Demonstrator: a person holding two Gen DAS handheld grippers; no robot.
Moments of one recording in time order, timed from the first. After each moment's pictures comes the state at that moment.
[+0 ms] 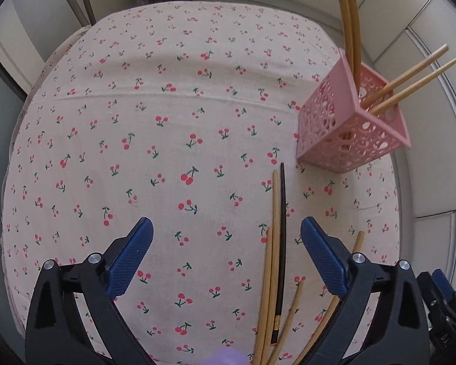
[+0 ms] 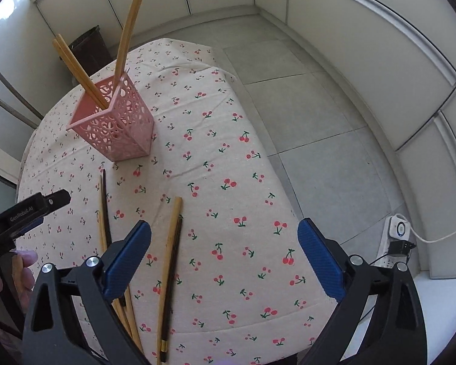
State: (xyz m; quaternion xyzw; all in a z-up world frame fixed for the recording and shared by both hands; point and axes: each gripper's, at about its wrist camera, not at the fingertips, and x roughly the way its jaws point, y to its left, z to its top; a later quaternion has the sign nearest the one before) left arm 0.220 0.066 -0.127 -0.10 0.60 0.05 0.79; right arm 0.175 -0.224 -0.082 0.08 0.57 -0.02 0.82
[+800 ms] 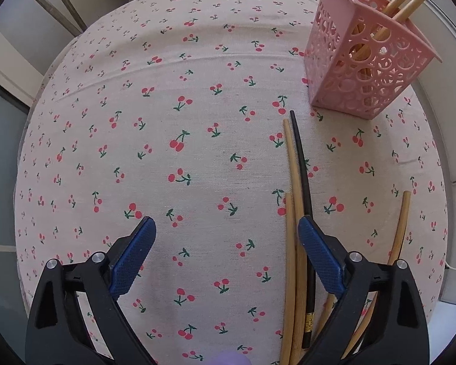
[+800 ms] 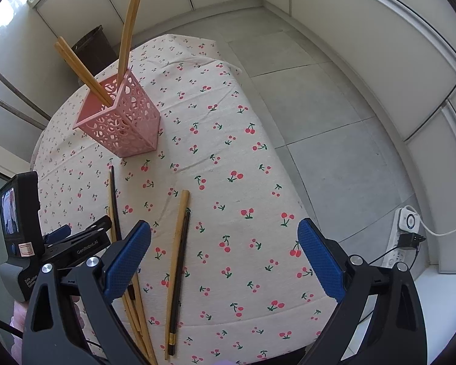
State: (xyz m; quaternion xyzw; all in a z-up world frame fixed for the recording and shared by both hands) left arm 0.207 0.040 -0.161 -0.01 0.62 0.06 0.78; right arm 0.175 -0.224 -0.082 0.11 0.58 0.00 0.81
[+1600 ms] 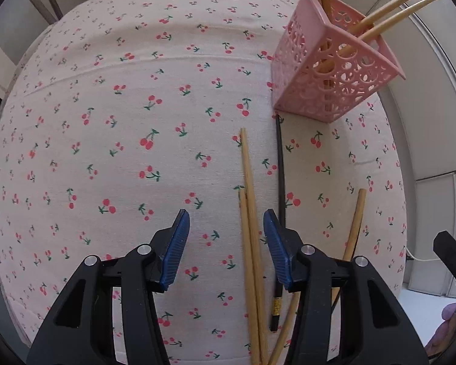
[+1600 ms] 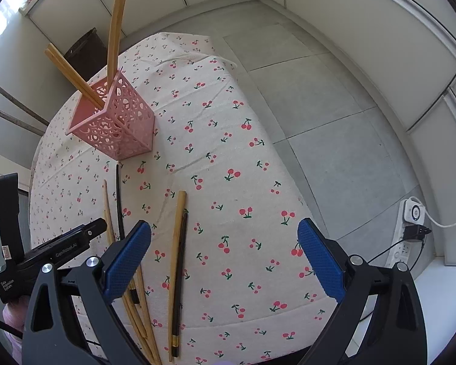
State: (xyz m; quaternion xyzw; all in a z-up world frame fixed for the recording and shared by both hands) left arm 0.213 0.043 -0.141 -0.06 0.64 0.00 0.77; right arm 0.178 -0.229 -0.090 0.13 0.59 -0.01 0.79
